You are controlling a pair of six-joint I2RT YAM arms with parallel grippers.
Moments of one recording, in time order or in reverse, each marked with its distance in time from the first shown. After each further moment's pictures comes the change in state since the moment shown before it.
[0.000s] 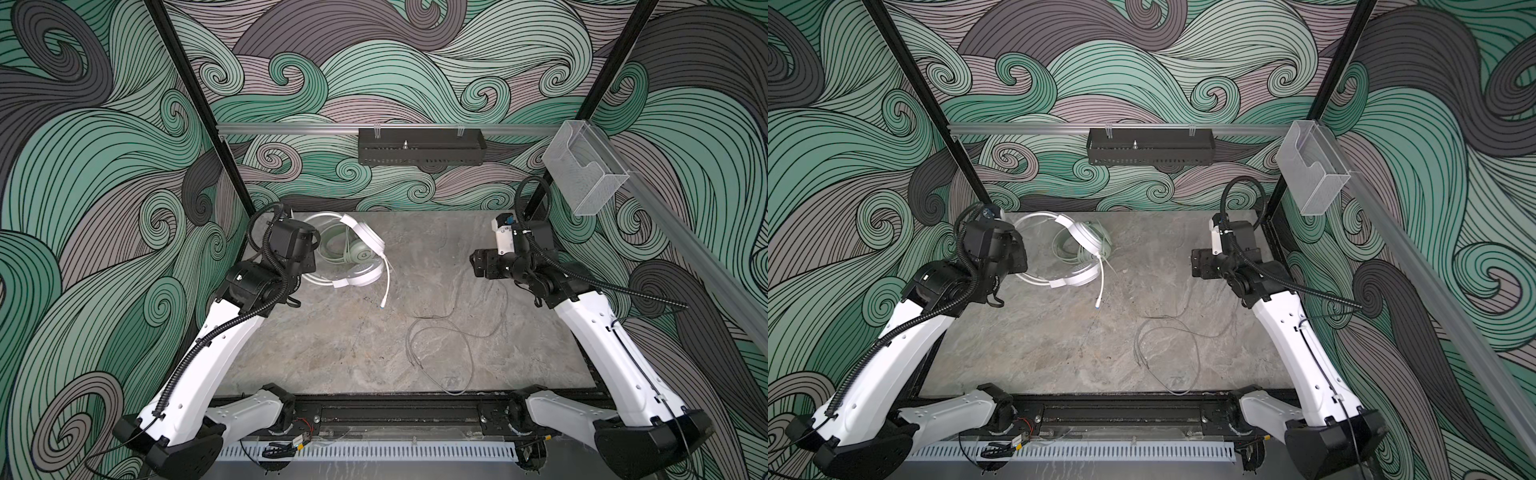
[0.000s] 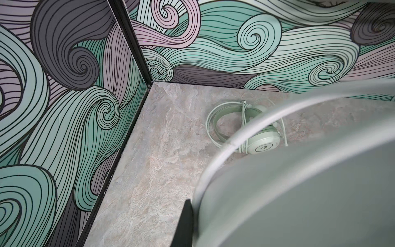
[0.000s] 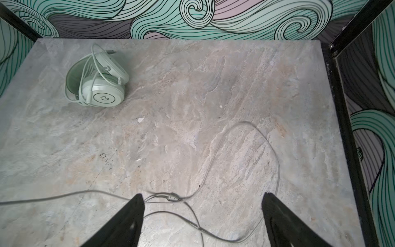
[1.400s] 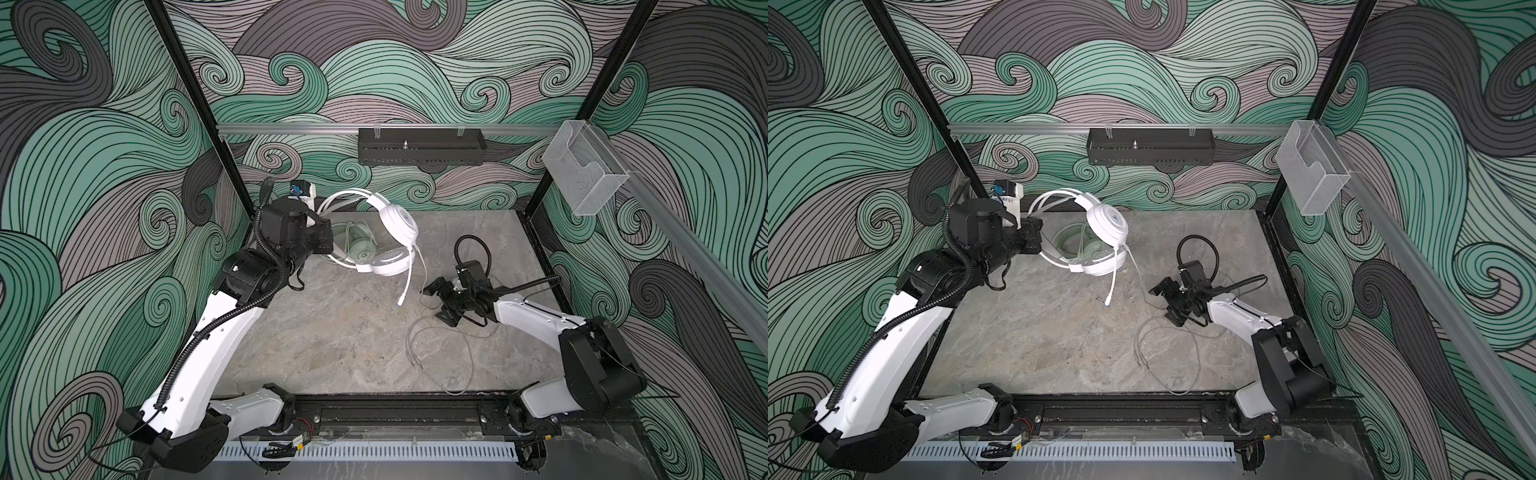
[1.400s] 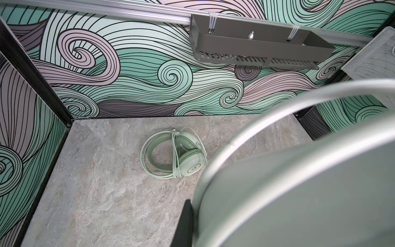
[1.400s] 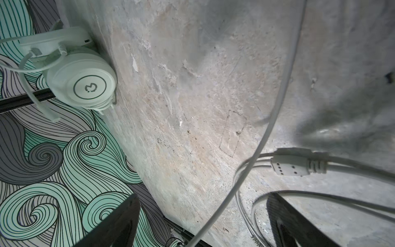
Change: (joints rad) left arm 0.002 0.051 0.111 0.195 0.349 0.098; right arm 0.138 0.351 -0.537 0.684 -0.433 1.054
